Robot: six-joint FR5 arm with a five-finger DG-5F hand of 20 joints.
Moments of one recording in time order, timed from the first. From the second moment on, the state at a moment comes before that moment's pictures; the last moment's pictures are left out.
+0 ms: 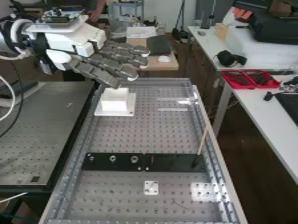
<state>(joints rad) 1.55 -1.46 -2.00 -2.88 -1.35 -0.60</state>
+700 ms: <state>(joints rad) 1.36 -1.47 -2.23 -2.73 -1.63 -0.62</state>
